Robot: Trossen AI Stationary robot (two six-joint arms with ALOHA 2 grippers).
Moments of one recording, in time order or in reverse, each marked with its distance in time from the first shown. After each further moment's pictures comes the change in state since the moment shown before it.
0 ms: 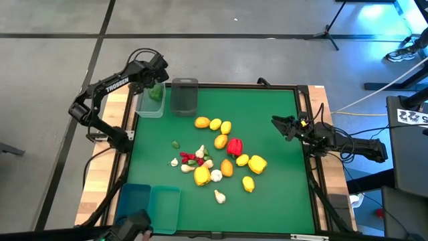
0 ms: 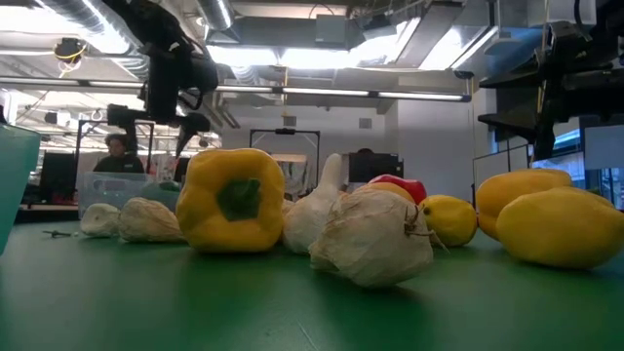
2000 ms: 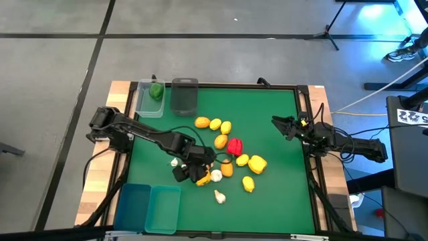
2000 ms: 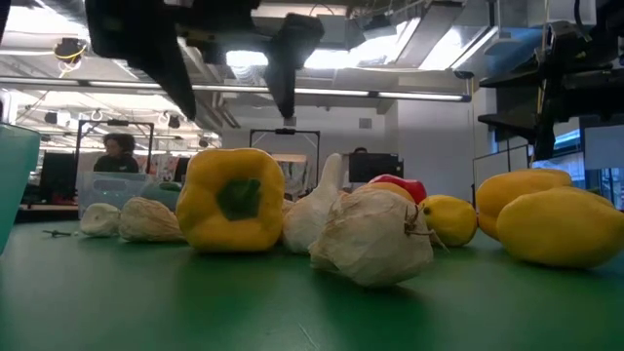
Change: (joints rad) left arm -1.179 0.275 0.172 0.238 0.587 1.877; right arm 0.000 0.000 0.000 0.002 0.000 0.038
